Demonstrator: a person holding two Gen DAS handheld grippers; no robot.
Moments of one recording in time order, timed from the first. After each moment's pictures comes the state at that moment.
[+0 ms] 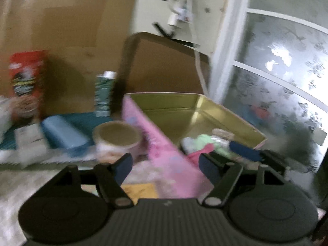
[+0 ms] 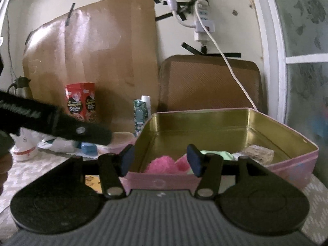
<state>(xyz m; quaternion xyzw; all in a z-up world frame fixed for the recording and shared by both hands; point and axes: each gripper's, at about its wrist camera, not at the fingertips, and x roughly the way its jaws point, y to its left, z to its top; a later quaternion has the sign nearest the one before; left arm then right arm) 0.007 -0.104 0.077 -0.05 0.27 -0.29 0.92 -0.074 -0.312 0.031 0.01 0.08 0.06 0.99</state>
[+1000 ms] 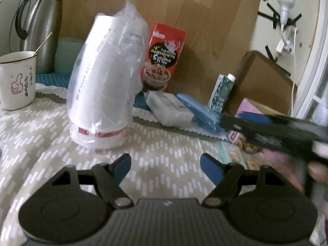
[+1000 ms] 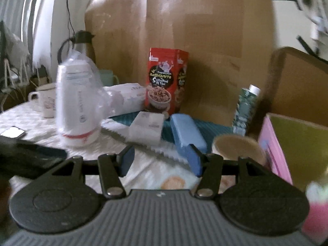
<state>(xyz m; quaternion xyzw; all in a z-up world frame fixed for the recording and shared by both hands) -0.009 0.059 0.008 -0.15 0.27 -0.09 0.95 0.035 -0.152 0.039 -0.10 0.17 0.21 0.96</state>
